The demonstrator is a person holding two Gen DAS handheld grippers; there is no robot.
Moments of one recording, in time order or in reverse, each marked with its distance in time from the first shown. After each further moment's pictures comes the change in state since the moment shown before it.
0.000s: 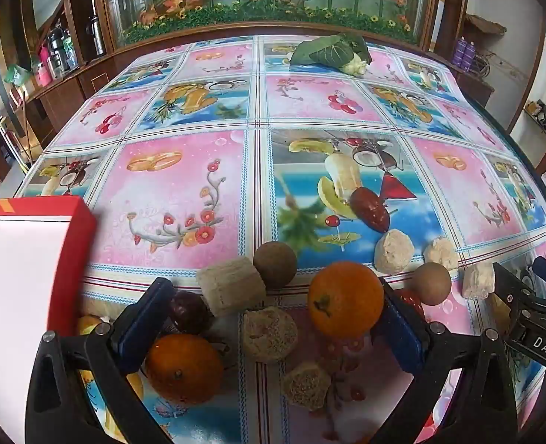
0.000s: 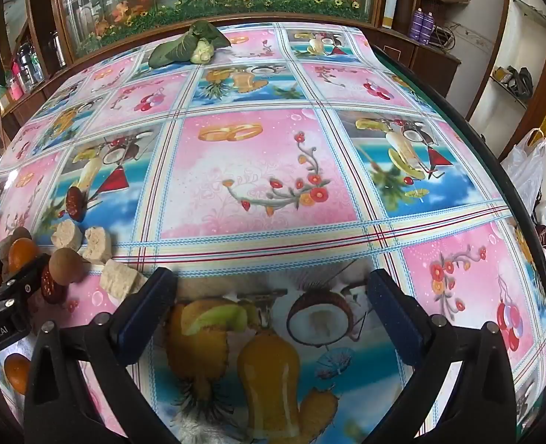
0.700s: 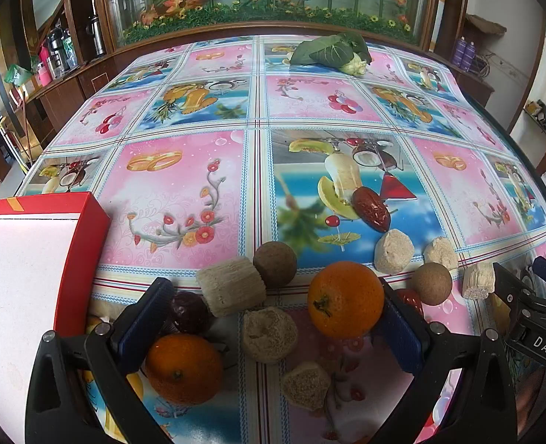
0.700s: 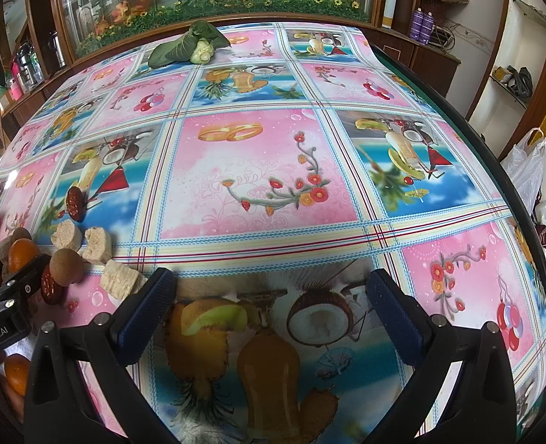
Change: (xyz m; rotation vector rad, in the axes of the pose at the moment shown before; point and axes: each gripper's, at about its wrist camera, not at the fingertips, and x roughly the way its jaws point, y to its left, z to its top) left arm 0.000 0.000 0.000 0.000 0.000 0.000; right arm 0.000 -0.001 0.000 0.003 0.001 0.000
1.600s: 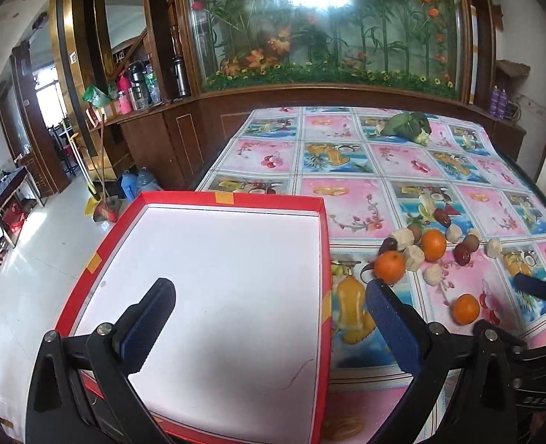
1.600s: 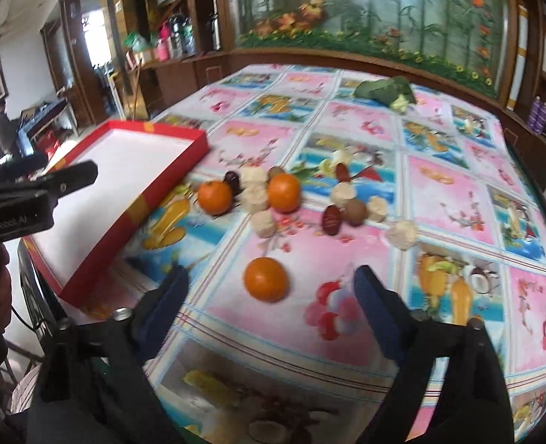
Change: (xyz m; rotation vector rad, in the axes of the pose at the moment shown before) left arm -0.142 0.110 -0.065 -0.068 -0.237 0.209; right arm -0.116 0.120 -0.079 -0.399 -0.098 0.415
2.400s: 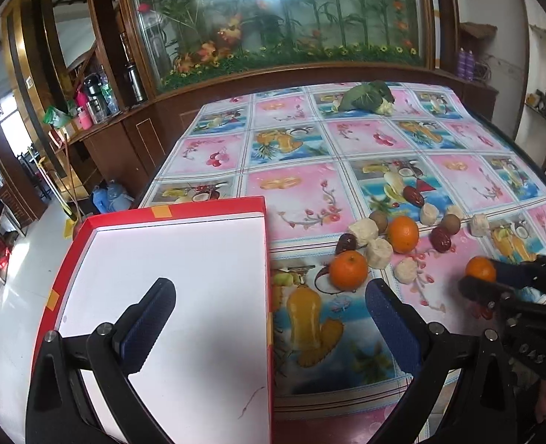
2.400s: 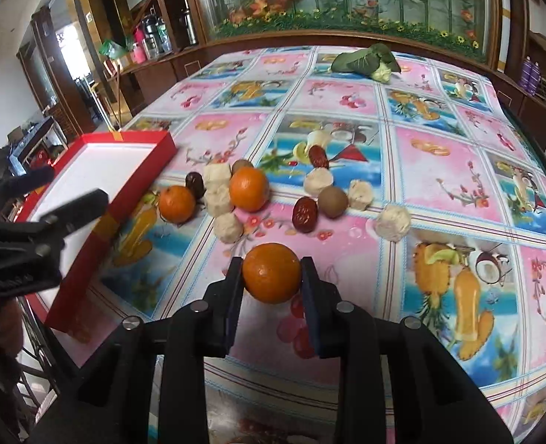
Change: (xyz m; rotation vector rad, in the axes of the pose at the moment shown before) left arm 0.026 -0.048 0.009 0.155 0.056 -0.071; right arm 0.014 -0.035 0.006 0.118 0.034 0.002
